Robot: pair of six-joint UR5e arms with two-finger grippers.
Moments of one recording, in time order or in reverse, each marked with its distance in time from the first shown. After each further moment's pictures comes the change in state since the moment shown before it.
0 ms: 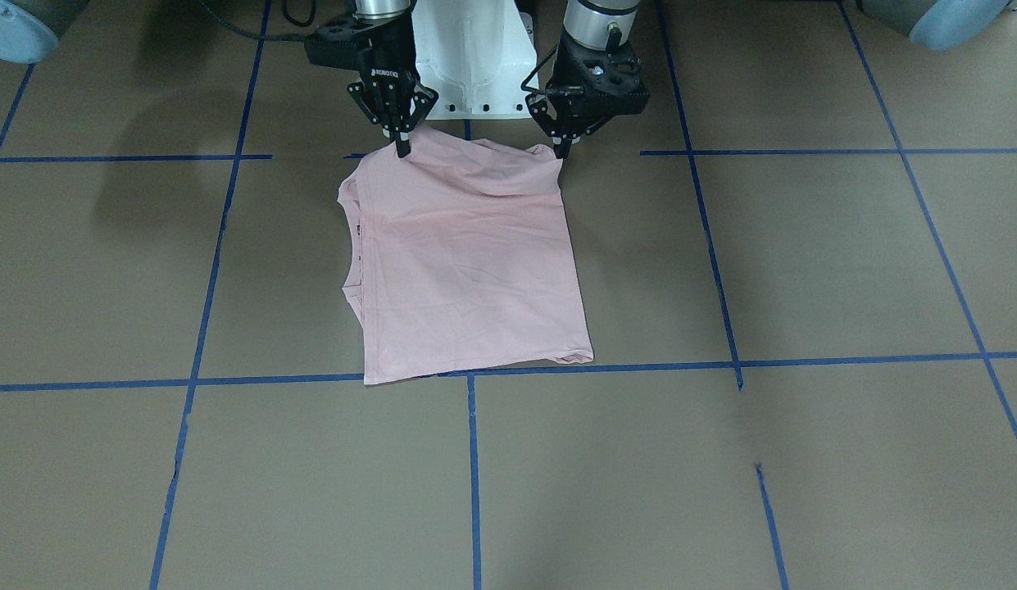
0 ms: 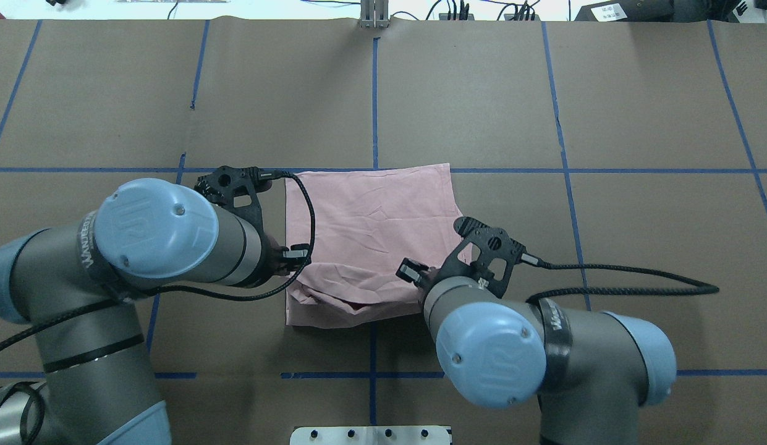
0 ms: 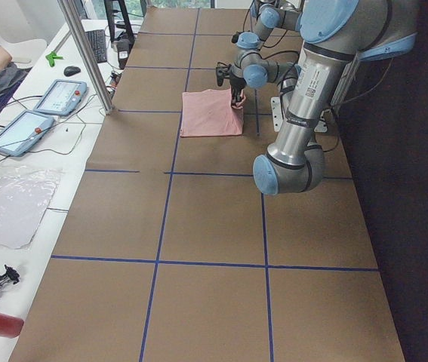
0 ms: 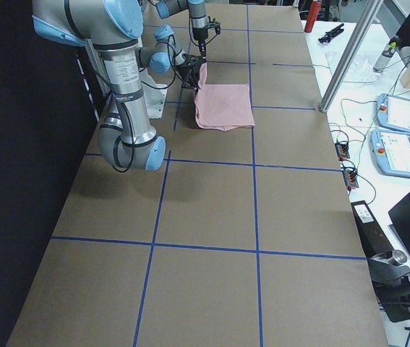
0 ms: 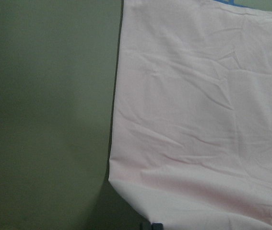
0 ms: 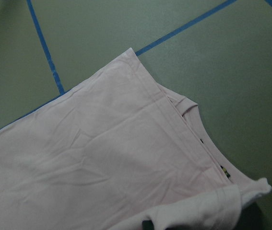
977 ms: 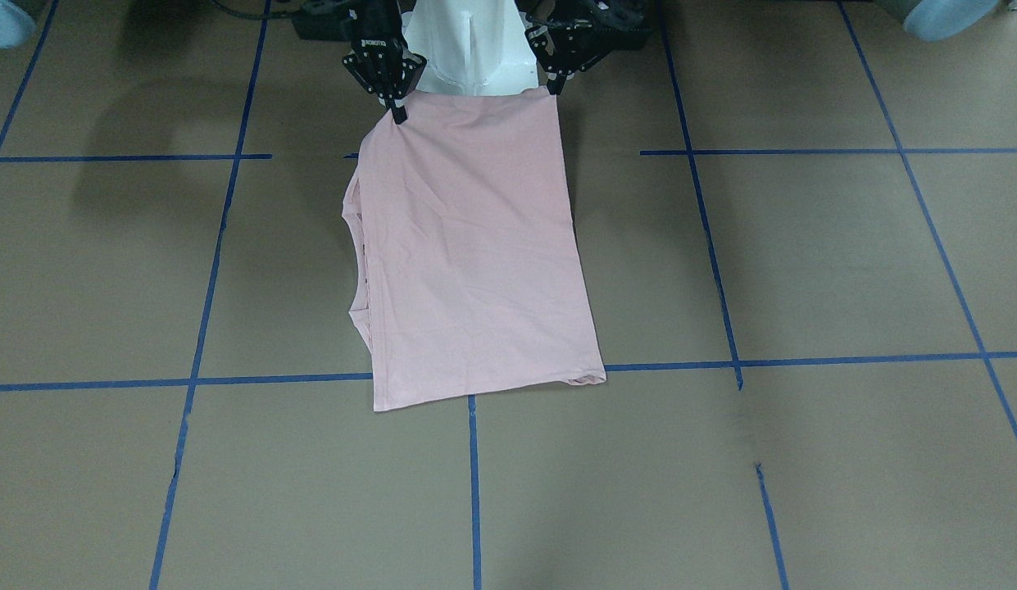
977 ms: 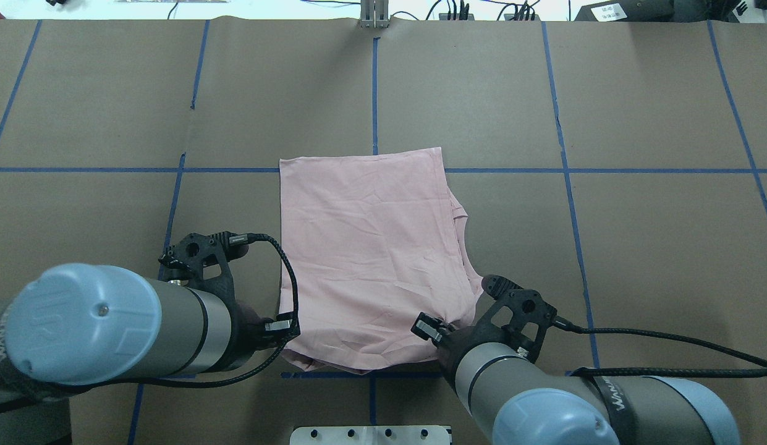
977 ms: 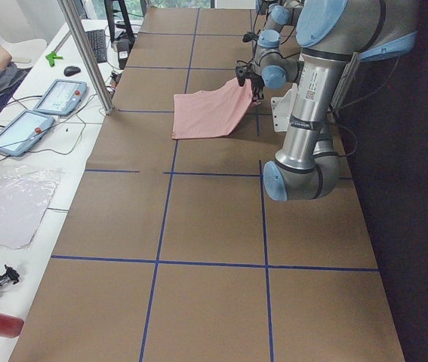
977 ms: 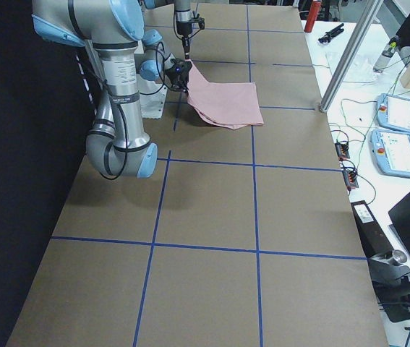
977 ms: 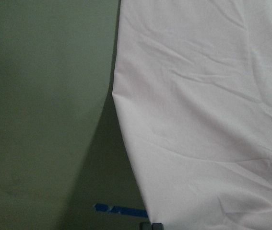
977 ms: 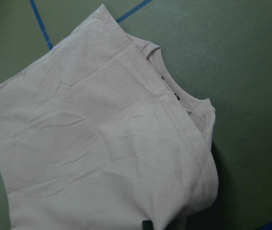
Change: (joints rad) left arm 0.158 0.069 -0.243 0.094 0.011 -0.182; right arm -0.178 -0.154 0.195 0.047 -0.078 0.129
